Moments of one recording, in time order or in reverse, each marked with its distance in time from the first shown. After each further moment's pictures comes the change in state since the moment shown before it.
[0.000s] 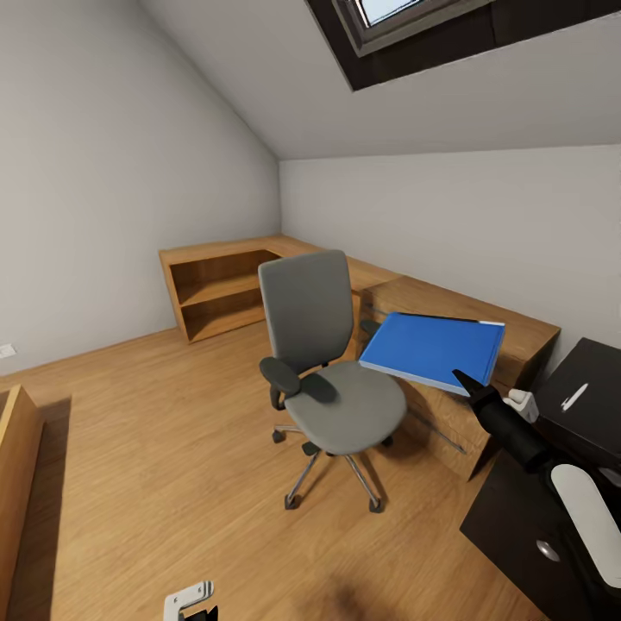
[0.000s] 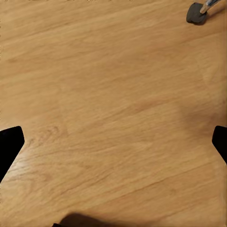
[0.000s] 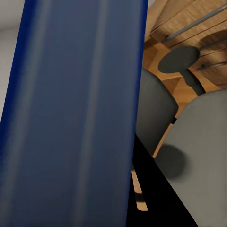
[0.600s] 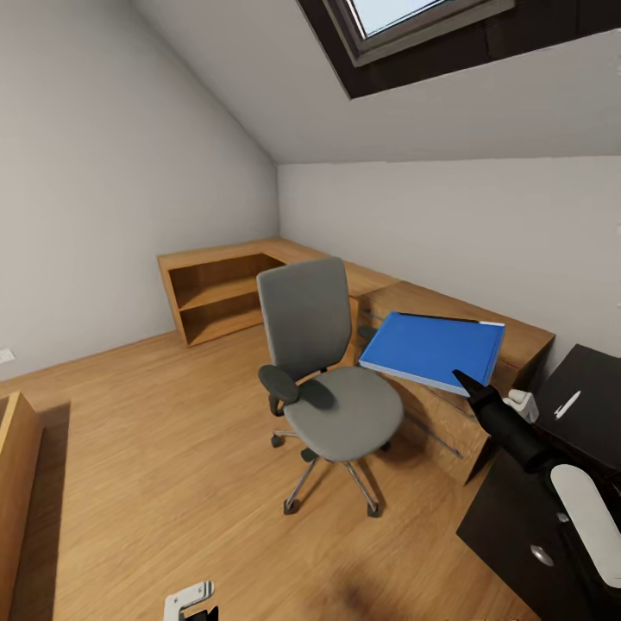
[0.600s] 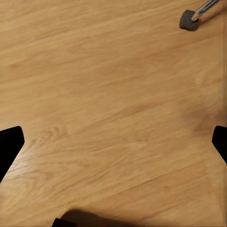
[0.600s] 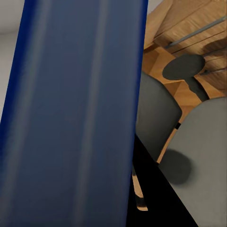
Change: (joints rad) left arm 0.000 -0.001 0.000 0.001 0.001 0.000 0.000; right arm 0.000 0.001 0.000 0.003 0.001 -0.003 0.000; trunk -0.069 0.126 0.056
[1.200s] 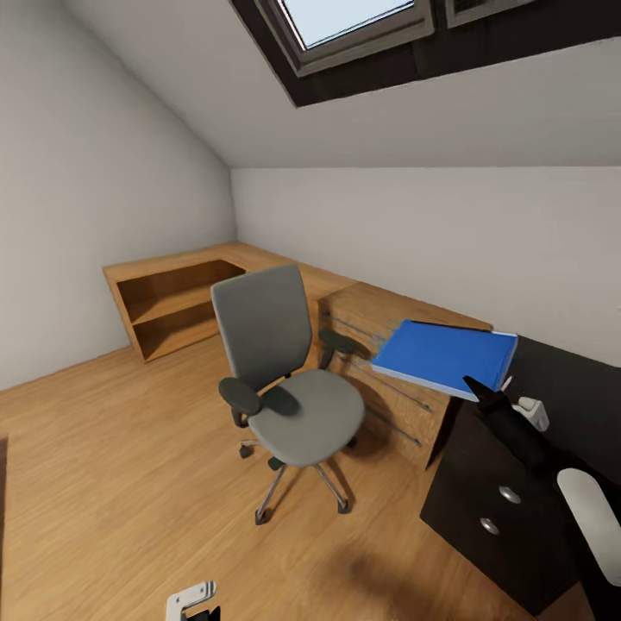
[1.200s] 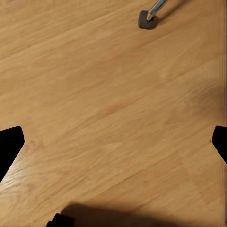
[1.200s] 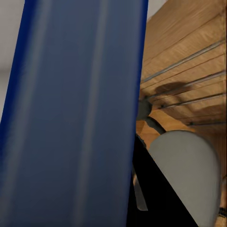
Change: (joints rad) left arm 0.000 -0.005 -0.003 0.000 -0.001 0.000 0.000; right arm 0.000 0.003 -0.049 0.055 0.003 -0.005 -0.004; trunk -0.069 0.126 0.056
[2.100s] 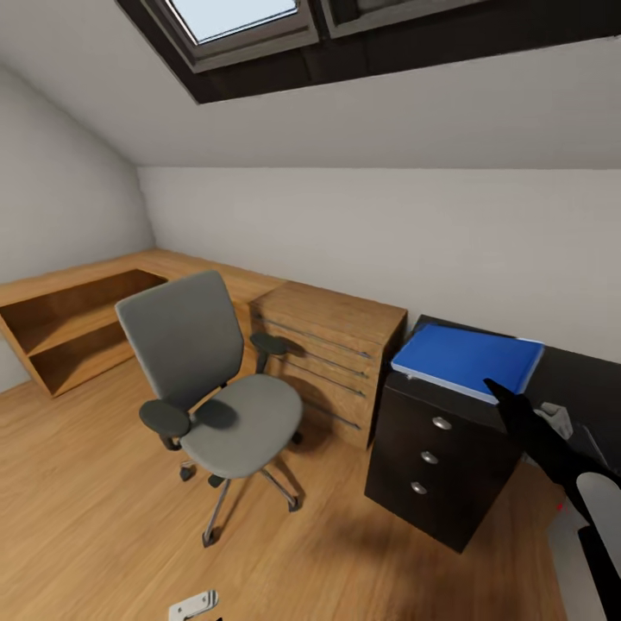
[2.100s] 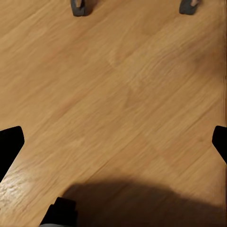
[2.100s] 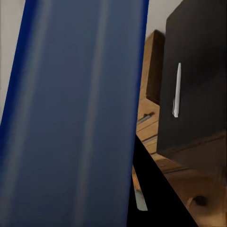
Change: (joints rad) left arm 0.000 -0.001 -0.003 0.040 0.000 -0.002 -0.003; right arm 0.000 -0.001 -0.090 0.026 0.001 0.003 -0.011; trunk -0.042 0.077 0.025
